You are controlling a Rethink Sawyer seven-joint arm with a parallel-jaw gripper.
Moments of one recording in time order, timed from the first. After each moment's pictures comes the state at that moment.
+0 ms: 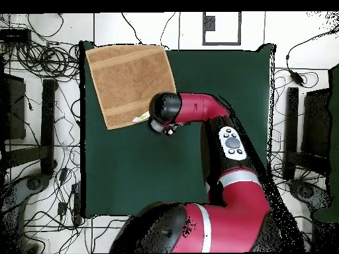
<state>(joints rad) -0.26 -0.34 0.25 1.28 -0.28 1.01 2.43</state>
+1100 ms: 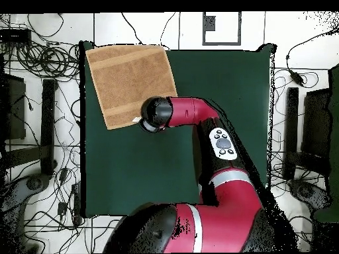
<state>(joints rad) -0.24 -0.34 0.25 1.32 -0.27 0.73 2.43</state>
